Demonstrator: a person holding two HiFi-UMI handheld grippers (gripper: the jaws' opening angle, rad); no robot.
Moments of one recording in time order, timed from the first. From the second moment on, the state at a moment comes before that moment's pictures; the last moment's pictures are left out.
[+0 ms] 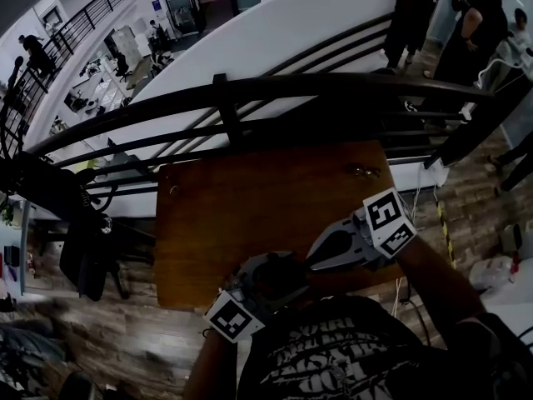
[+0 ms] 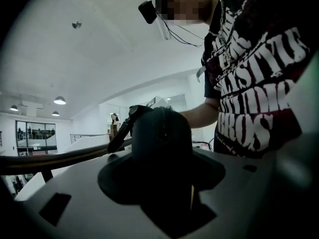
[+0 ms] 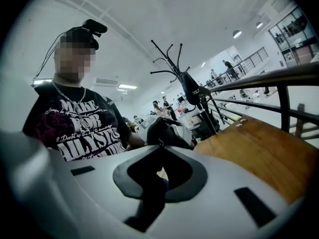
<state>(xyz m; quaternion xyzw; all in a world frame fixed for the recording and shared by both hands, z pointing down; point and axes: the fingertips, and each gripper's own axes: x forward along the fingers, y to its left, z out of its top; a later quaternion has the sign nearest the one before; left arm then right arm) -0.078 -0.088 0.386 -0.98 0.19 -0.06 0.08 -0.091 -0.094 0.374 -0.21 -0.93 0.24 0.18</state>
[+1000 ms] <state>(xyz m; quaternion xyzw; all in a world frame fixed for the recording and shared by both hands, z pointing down) -0.124 -0.103 0.402 -0.97 0.21 -0.09 0.03 -0.116 -0.117 0.419 -0.13 -0.92 0.29 0.22</state>
